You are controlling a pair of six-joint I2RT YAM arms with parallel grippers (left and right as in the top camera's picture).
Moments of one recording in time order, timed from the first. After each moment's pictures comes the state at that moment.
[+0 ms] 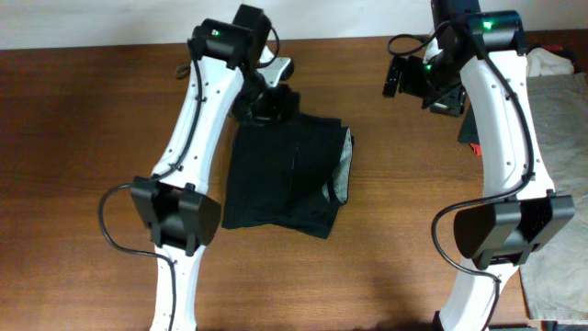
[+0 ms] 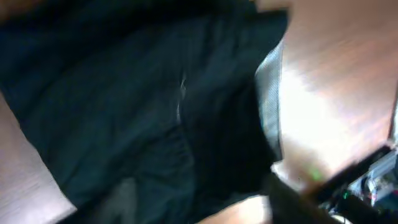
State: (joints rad) left arm -0.34 2.35 2.53 -1.64 0.37 -0.03; right arm 0.06 2.06 2.27 -1.52 -0.13 0.37
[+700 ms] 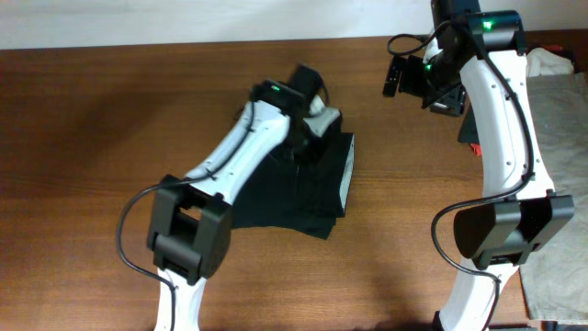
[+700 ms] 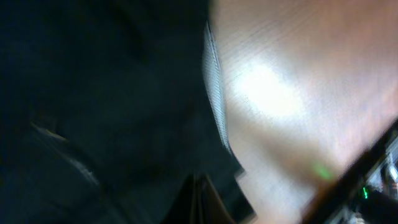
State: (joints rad) left arm -0.52 2.18 1.91 -1.13 0.44 -0.03; right arm 0.06 2.06 2.27 -1.52 -0.13 0.37
